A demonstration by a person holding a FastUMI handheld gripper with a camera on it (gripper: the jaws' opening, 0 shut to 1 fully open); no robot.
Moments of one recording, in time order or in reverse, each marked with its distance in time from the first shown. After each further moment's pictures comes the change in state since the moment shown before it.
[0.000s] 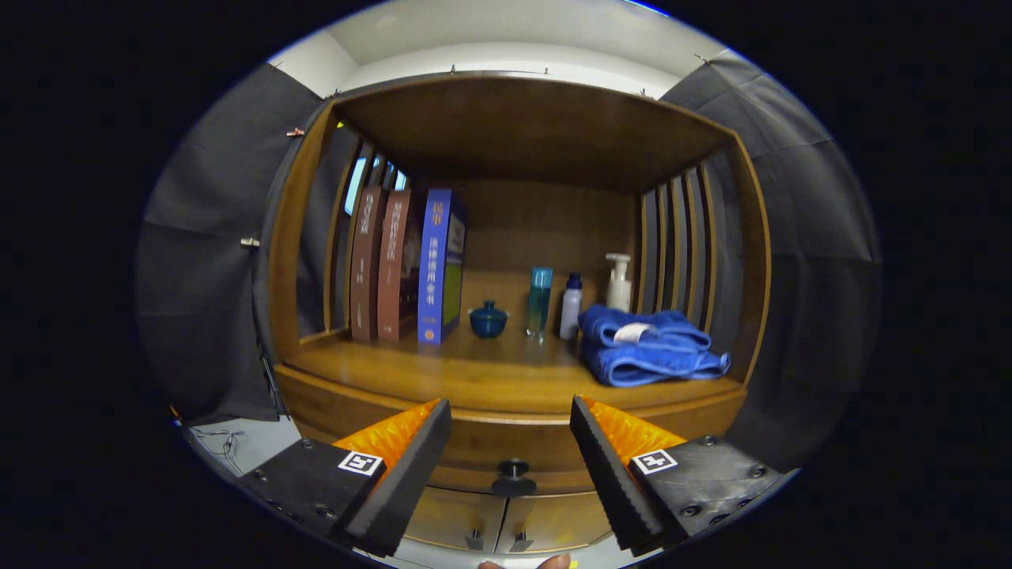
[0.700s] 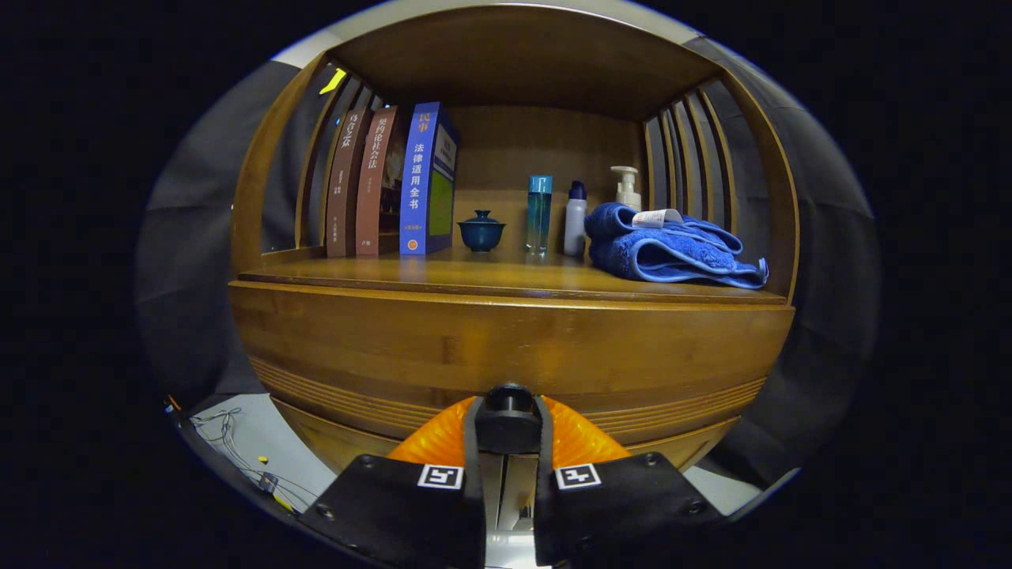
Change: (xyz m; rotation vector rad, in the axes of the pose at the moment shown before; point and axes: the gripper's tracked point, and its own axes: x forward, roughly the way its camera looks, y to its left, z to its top) arm 0.025 -0.004 -0.081 0.040 0.160 -0.007
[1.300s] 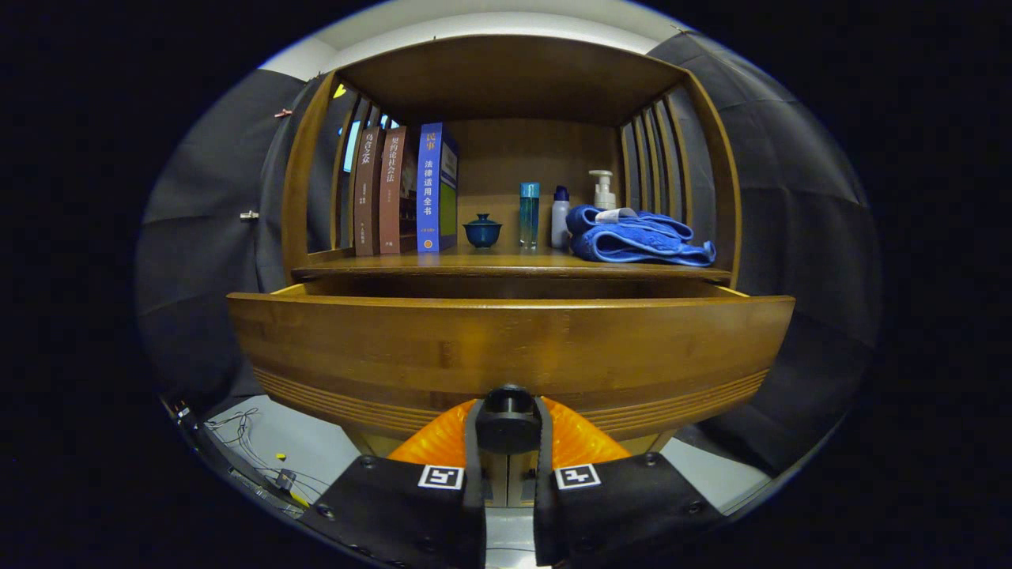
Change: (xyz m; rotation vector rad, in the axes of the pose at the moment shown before) arm -0.106 -0.002 -0.019 0.040 -0.007 0.005
